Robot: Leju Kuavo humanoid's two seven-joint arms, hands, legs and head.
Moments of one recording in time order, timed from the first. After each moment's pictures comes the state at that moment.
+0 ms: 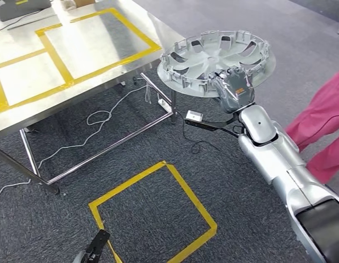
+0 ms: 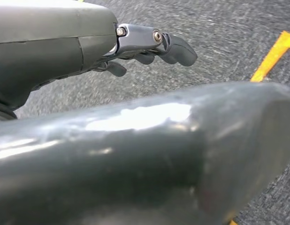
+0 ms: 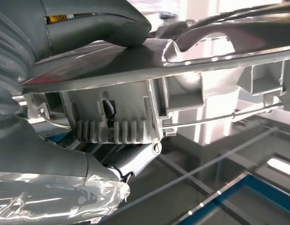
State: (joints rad) left arm -0.16 -0.15 0.12 -0.23 -0.73 0.45 -0.08; right arm -0.85 -0.16 0.61 -0.92 1.31 -0.48 -0.01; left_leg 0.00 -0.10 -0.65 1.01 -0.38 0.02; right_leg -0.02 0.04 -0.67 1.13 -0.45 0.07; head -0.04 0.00
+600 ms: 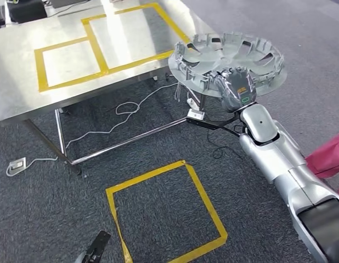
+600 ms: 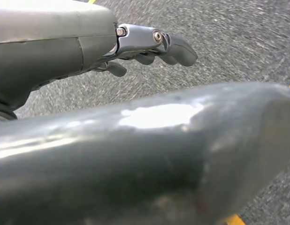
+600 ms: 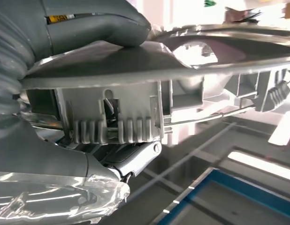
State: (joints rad) left arm -0.16 -0.15 0.12 -0.23 -0.73 0.44 -0.07; right arm -0.84 -0.18 0.61 -0.95 1.30 -0.46 0.00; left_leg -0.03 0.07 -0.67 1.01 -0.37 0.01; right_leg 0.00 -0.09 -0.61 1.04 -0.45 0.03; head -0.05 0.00
